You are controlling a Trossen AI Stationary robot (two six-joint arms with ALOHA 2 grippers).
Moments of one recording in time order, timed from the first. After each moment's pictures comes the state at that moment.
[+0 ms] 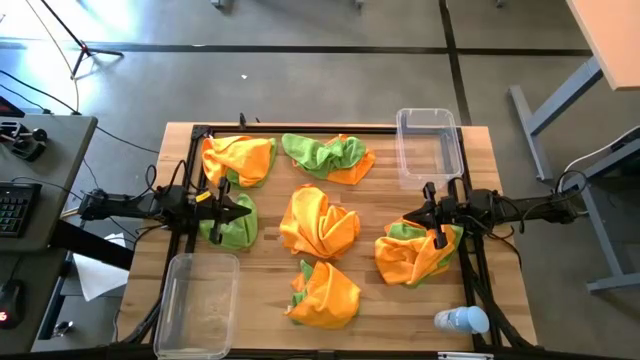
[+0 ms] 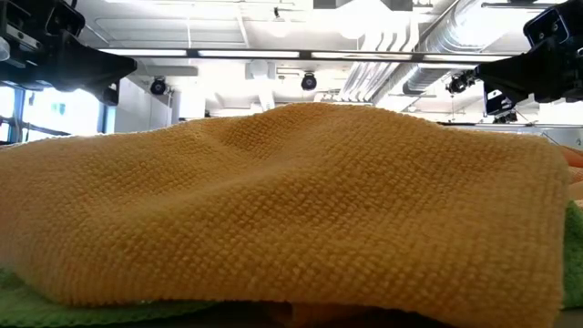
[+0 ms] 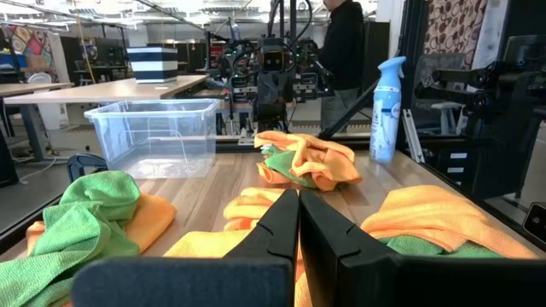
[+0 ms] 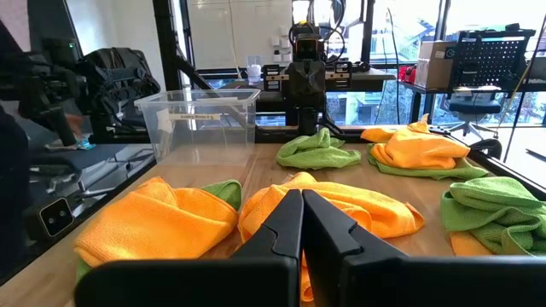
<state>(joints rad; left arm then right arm) -0.09 0.00 0.01 0.02 -0.08 0.03 0.12 0.01 0.02 0.00 0.02 0.02</state>
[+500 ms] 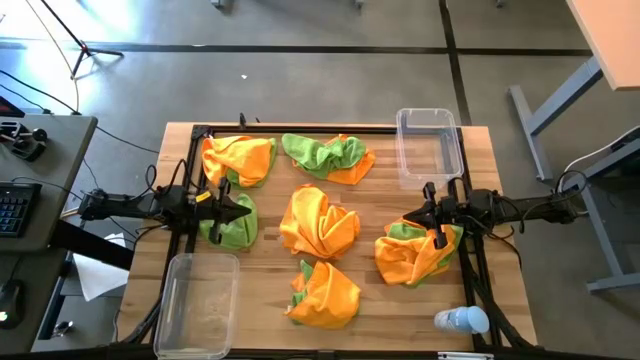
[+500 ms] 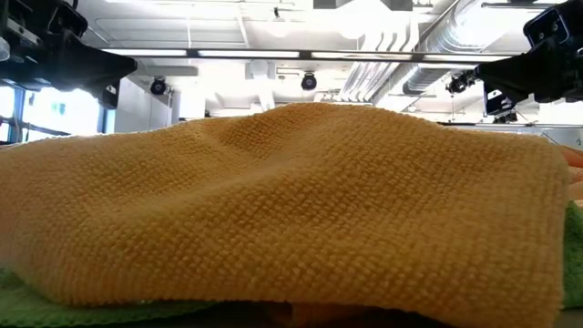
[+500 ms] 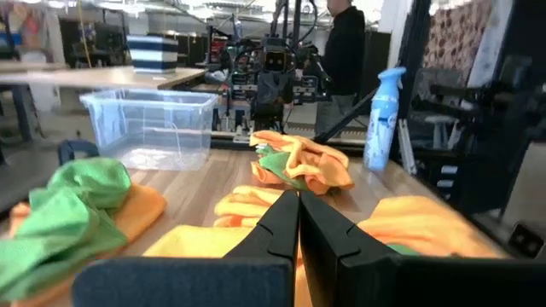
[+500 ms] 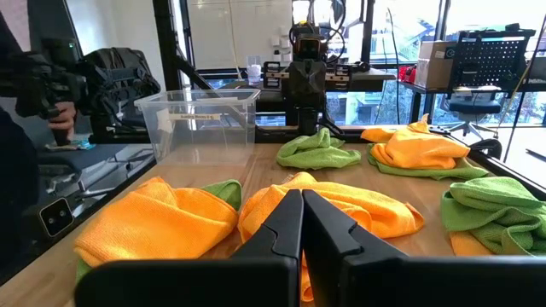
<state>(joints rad) -0.09 0.00 0.01 0.02 -0.10 -0.08 0.12 0.01 0.02 0.00 0.02 0.02</state>
